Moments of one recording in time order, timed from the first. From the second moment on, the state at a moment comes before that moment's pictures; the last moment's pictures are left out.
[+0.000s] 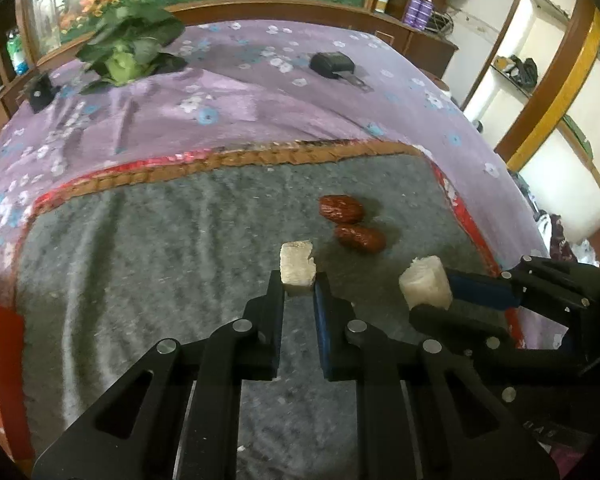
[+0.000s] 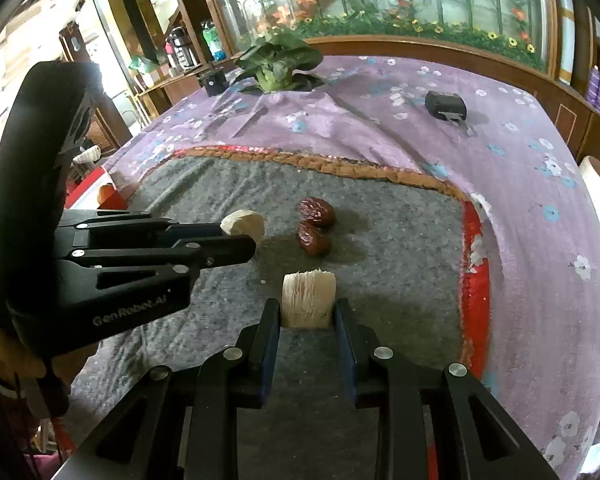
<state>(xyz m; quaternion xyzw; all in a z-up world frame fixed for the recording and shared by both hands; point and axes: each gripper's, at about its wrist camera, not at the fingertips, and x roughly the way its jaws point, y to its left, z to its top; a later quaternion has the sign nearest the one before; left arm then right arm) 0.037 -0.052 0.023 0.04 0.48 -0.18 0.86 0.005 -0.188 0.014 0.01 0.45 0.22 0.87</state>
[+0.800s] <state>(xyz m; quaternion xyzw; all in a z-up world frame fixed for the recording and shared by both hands) -0.006 0.078 0.056 0.00 0.44 -0.04 0.90 -0.006 -0.063 0.042 -0.04 0.42 0.32 0.85</state>
